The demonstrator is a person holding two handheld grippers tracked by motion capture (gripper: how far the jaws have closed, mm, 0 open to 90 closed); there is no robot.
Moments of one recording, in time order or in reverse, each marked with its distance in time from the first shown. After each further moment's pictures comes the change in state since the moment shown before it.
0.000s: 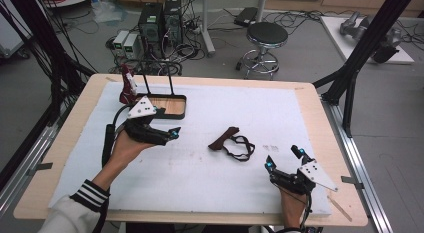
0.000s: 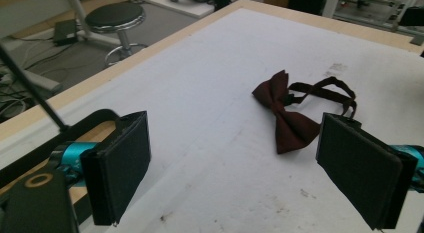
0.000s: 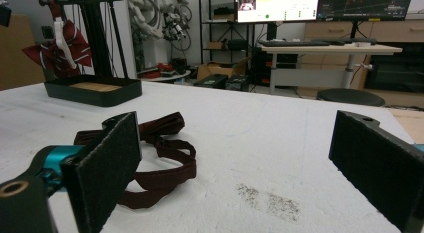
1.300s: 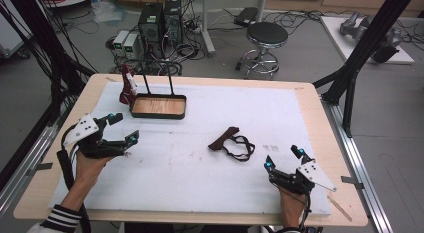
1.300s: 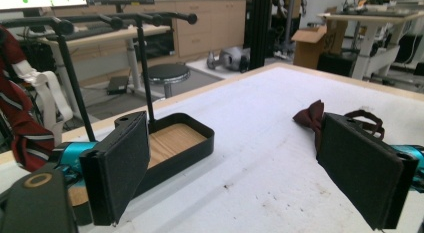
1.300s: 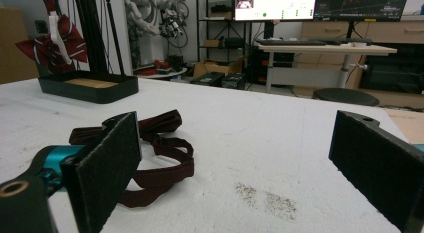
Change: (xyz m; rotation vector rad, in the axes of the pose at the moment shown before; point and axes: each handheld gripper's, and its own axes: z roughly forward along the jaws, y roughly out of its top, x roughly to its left) left arm 0.032 -0.076 -0.087 -0.299 0.145 -0.066; right arm 0.002 0.000 0.001 0.005 -0.014 -0.020
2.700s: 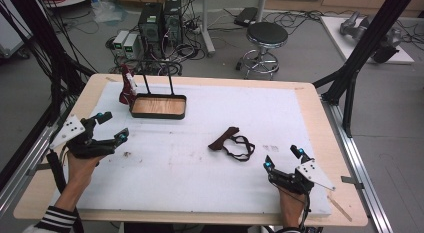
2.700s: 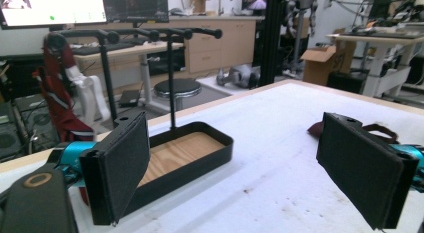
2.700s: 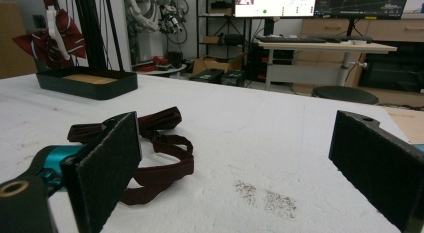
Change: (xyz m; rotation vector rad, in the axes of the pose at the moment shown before) left arm 0.016 -0.014 -0.020 -0.098 0.035 -0.018; right arm 0.001 0.000 0.001 0.017 -0.003 -0.005
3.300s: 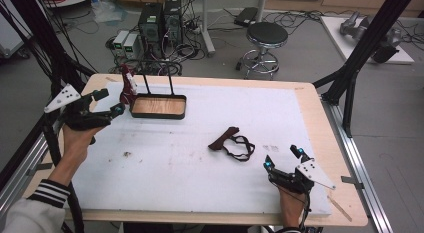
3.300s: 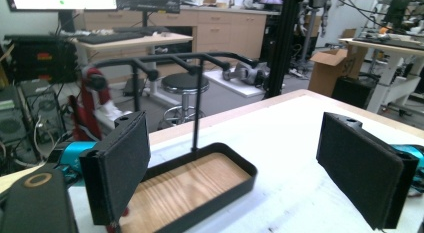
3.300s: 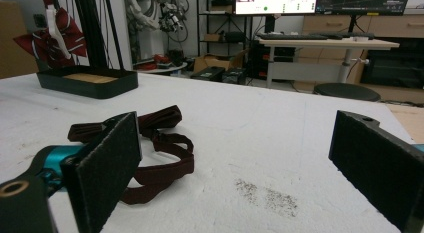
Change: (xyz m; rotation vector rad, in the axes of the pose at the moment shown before) left arm 0.035 0.047 0.027 0.046 0.028 -0.060; right arm -0.001 0.000 0.001 0.010 0.003 0.007
